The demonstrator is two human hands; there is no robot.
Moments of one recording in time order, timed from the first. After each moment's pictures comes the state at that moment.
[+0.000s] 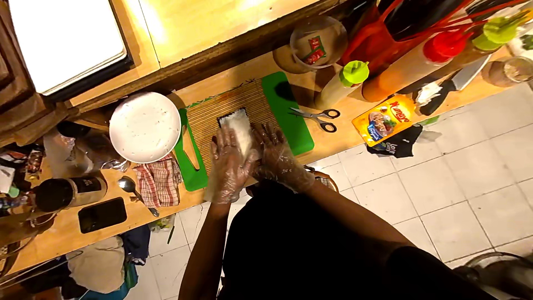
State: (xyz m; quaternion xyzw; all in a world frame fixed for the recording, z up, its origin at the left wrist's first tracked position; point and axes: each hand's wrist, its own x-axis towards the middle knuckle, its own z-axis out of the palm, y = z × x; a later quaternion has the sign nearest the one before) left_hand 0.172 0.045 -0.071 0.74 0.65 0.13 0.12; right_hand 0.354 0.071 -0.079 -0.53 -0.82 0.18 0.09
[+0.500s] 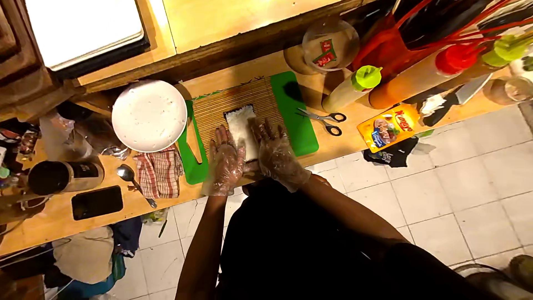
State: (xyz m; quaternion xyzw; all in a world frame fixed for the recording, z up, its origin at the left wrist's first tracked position) left_hand 0.155 0.032 -0.078 0.70 0.67 0.18 0.19; right_hand 0.332 0.071 -0.051 -0.53 -0.83 0.16 0.04
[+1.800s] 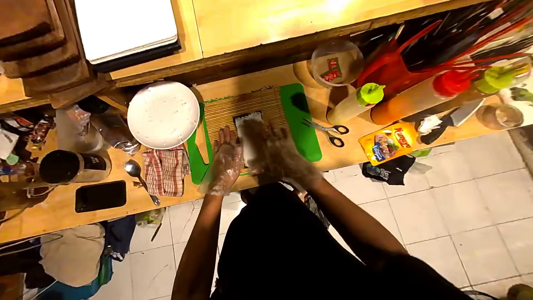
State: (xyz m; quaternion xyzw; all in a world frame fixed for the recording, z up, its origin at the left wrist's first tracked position) left_hand 0.134 0.037 -0.063 0.70 0.64 0.22 0.21; right_hand 0.335 0.094 -0.028 -0.48 -0.85 0.20 0.04
